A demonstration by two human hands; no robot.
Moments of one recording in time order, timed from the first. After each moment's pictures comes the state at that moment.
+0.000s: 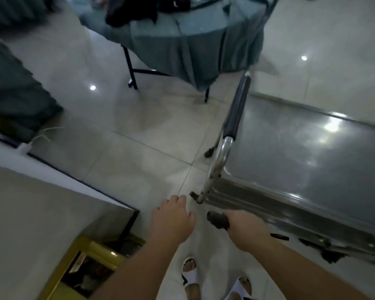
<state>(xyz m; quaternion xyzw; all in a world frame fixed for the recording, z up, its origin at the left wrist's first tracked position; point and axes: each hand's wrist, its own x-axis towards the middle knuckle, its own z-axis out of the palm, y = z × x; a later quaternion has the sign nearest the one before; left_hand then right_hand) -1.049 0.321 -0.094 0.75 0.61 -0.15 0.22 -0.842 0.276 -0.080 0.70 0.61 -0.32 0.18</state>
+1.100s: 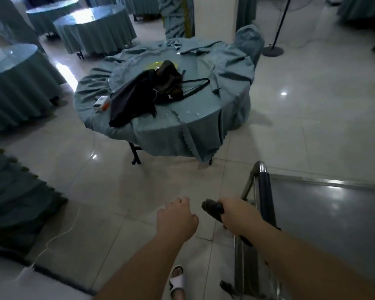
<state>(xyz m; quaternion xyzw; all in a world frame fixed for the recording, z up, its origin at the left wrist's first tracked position) -1.046 0.701 0.012 0.79 0.58 -0.12 0.15 -0.865 0.653 0.020 0.77 0.58 -0.27 -0.01</state>
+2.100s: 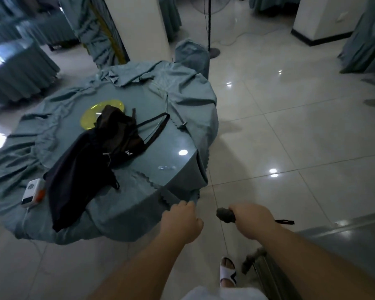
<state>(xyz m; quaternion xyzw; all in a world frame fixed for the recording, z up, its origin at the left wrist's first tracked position) -0.899 1.078 0.009 0.89 0.38 -0.20 0.13 -0.732 0.946 0.003 0.84 0.46 -0.28 0.11</state>
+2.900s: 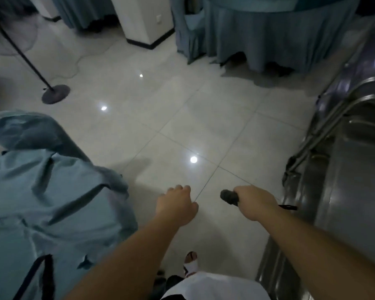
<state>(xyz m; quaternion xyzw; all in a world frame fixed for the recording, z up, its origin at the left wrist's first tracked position) -0.393 1.225 0.002 0.97 -0.01 -0.25 0.04 -0.378 0.988 -0.002 0.95 0.06 -0.28 -0.06</state>
